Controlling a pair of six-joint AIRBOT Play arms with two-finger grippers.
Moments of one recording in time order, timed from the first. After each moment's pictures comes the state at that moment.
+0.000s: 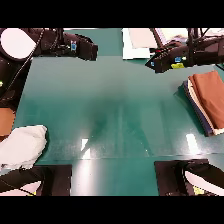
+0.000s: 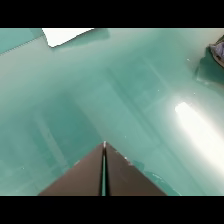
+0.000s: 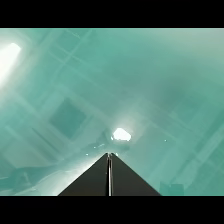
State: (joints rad) left arm -0.53 -1.29 1.68 1.34 -0.91 -1.53; right arm 0.24 -1.11 1.46 -1.07 1.18 1.31
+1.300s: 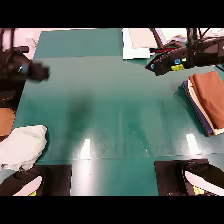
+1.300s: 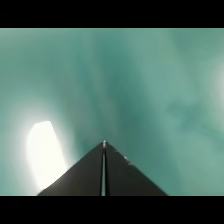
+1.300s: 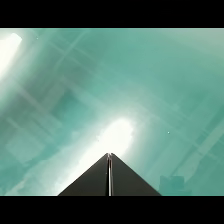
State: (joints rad) left arm -0.16 -0.98 1.33 1.46 -1.26 -1.54; right arm 0.24 -1.11 1.46 -1.07 1.21 1.32
